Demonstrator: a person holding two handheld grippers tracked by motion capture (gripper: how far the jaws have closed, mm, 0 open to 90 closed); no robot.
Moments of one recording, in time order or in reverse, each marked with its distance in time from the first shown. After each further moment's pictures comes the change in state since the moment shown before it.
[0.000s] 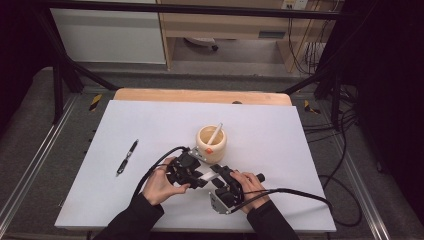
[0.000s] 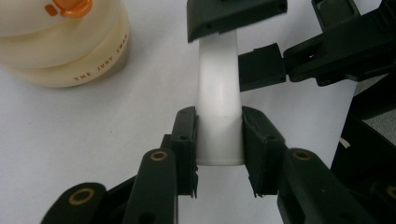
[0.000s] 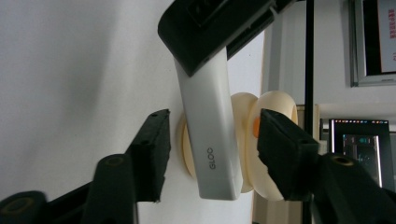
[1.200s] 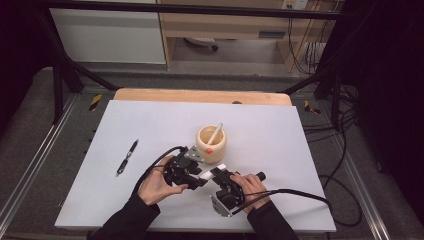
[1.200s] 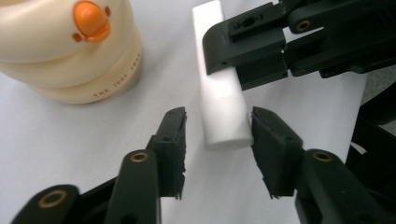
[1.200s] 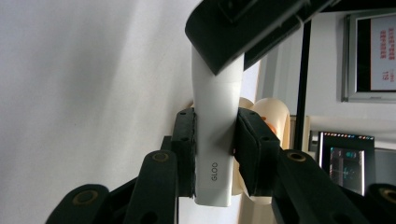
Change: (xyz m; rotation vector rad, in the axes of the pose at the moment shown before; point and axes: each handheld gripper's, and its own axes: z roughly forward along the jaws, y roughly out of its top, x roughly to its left) left arm -0.001 -0.006 -0.010 -0.064 0.050 0.067; right arm 0.000 -0.001 -0.004 -0.012 -0.005 -0.072
